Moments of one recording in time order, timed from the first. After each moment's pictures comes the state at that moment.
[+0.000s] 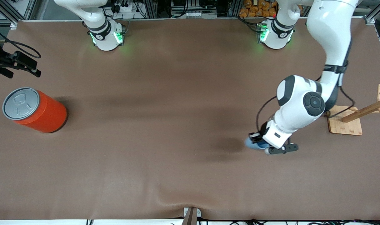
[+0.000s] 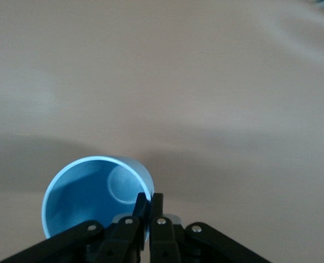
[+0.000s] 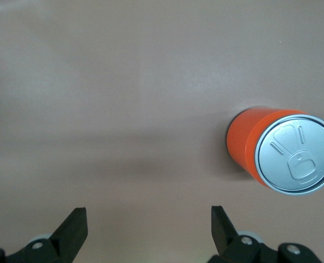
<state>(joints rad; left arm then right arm) -0.15 0.47 -0.17 -1.69 0.00 2.30 -0.42 0.00 -0.05 -0.04 -1.55 0.06 1.49 -0.01</state>
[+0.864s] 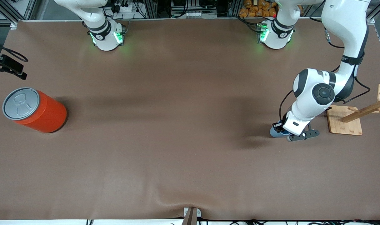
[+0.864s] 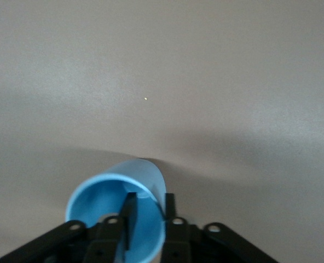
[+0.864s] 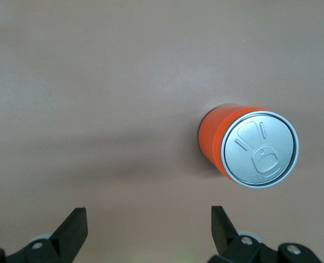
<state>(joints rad) -0.02 0.36 -0.17 -2.01 0.11 2.44 -0.45 -0.03 -0.03 -0.03 -1.52 -0.02 1.48 -0.01</state>
